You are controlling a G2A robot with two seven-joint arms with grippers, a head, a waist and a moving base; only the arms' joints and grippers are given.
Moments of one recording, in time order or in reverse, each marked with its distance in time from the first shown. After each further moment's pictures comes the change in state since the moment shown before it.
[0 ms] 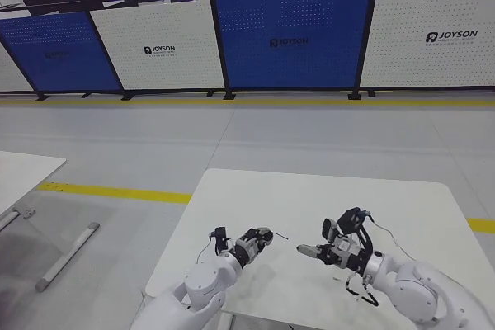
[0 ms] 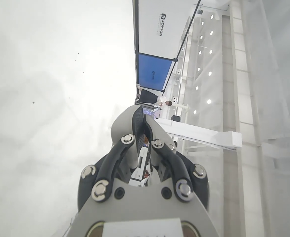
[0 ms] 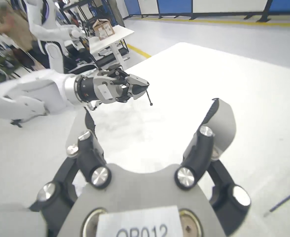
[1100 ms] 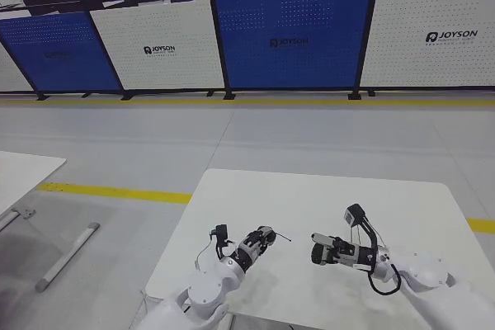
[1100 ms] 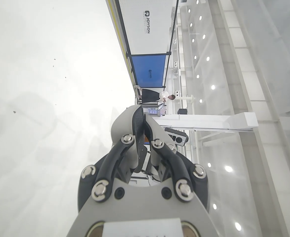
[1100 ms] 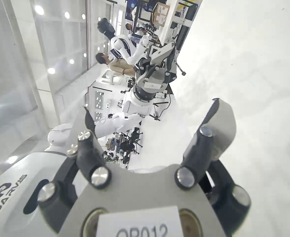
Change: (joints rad) left arm 0.034 -0.012 0.008 -0.033 0.183 -0.081 0.026; right arm 0.050 -0.105 0.028 0.315 0.951 0.000 0.657
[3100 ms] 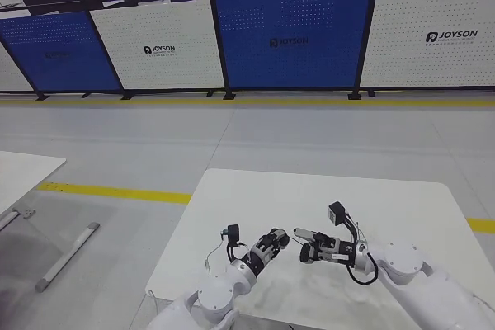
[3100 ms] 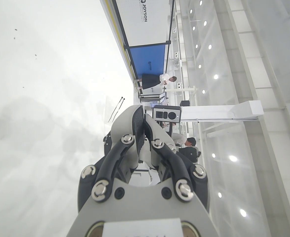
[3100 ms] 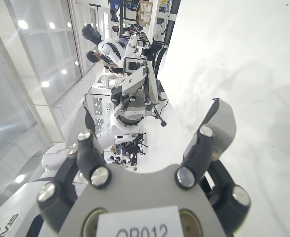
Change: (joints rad) left arm -0.011 -0.036 0.046 -0.039 0.082 0.027 0.007; right arm 0.035 -0.115 -0.008 0.087 -0.056 0.169 -0.011
